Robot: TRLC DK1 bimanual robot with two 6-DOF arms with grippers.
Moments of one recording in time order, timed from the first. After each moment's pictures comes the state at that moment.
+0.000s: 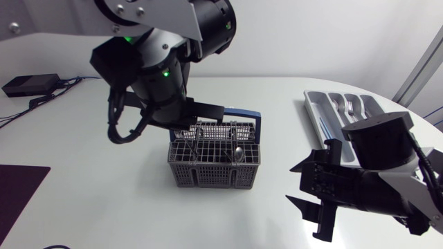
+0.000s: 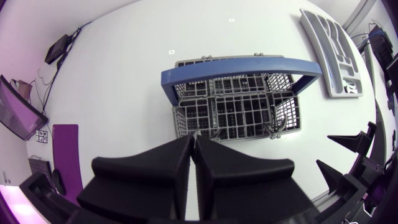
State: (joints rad) left arm -0.82 1.68 1.64 -1.27 -0.38 -0.65; right arm 0.54 0.94 0.54 -0.47 -0.05 -0.83
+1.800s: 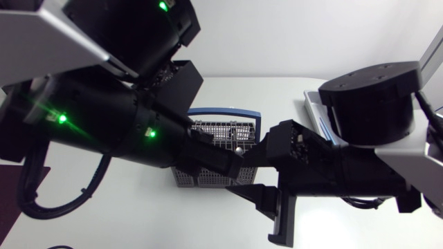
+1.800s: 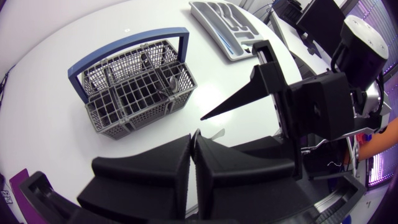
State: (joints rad) left arm -0.97 1.34 1.31 -0.93 -0.02 -0.44; right arm 0.81 1.05 0.75 -0.34 -0.30 -0.43
